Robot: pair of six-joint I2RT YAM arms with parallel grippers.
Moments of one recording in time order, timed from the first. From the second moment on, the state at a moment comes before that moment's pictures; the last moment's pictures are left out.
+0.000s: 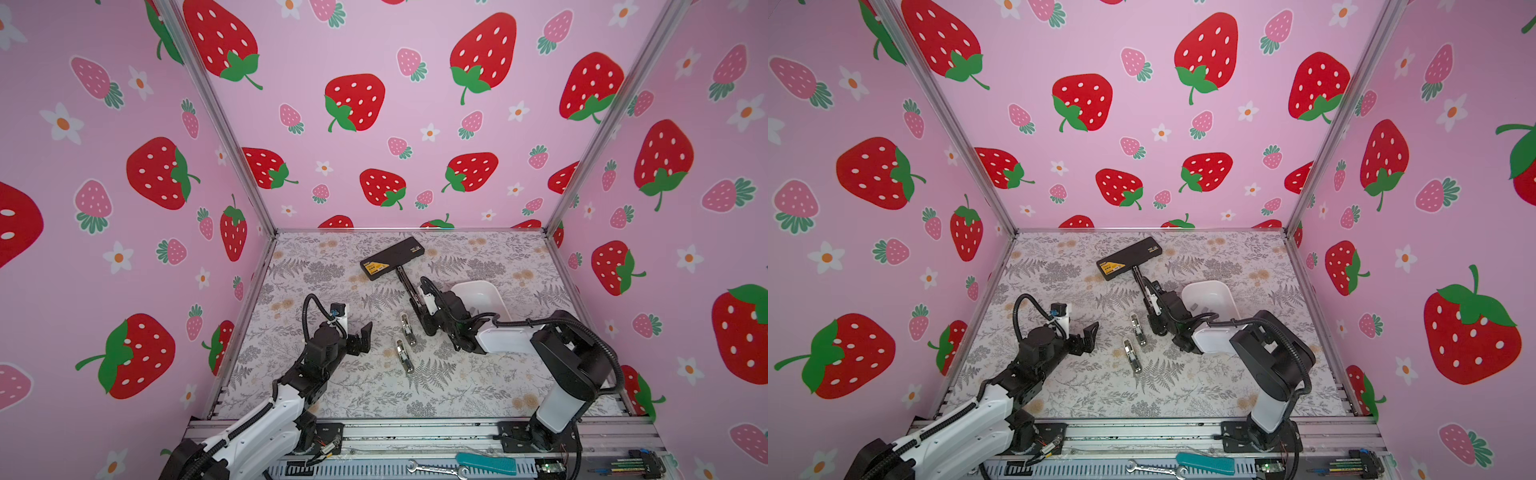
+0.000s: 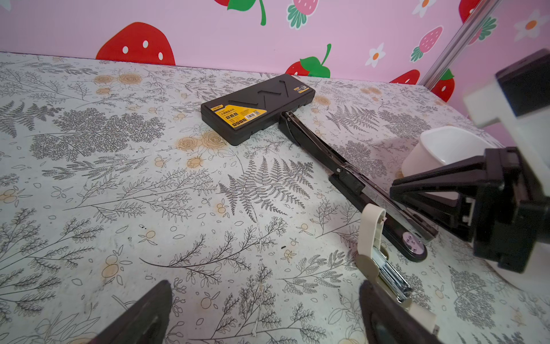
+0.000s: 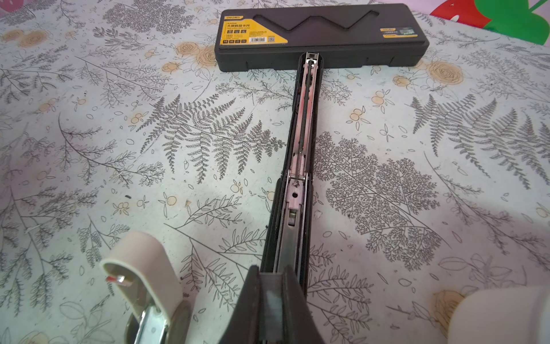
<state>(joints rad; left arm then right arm) -0.47 0.83 0.21 0.23 -0.12 -0.24 0.85 1.72 0.76 0.37 0.12 0.10</state>
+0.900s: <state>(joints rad) -0.47 0.83 0.21 0.23 -0.12 -0.25 0.85 1.74 0.77 0.37 0.13 0.10</state>
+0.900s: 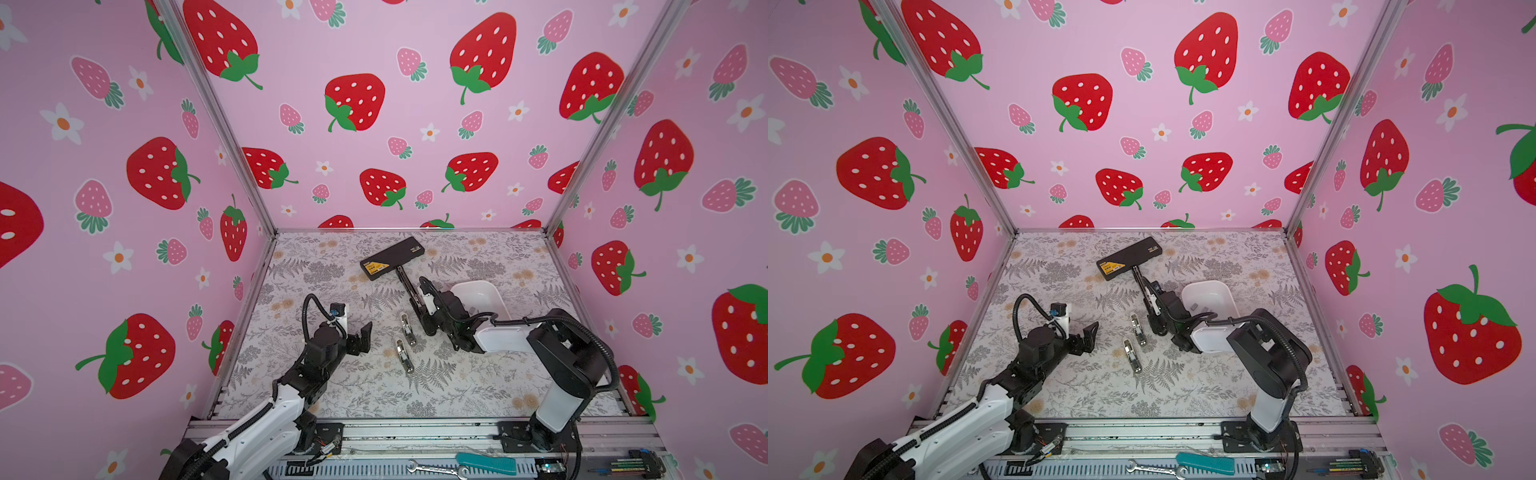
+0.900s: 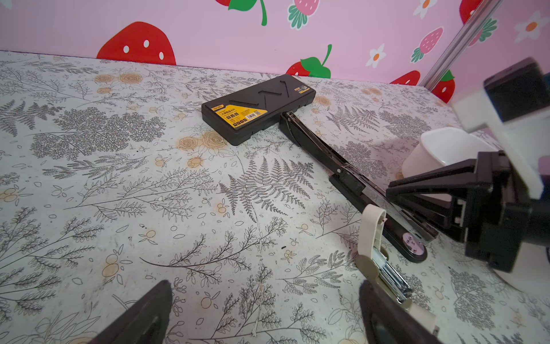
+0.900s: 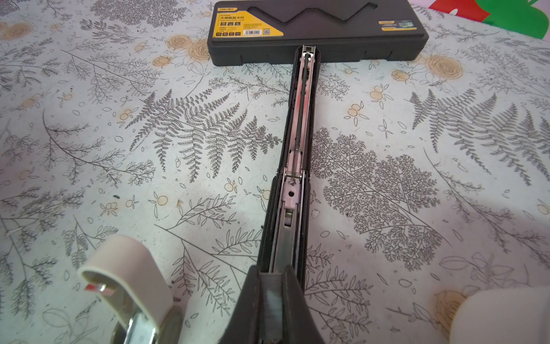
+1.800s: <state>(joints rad) -0.47 0.83 0.21 0.23 -0.13 -0.26 0.85 1.73 0.77 0.37 0.14 0.10</state>
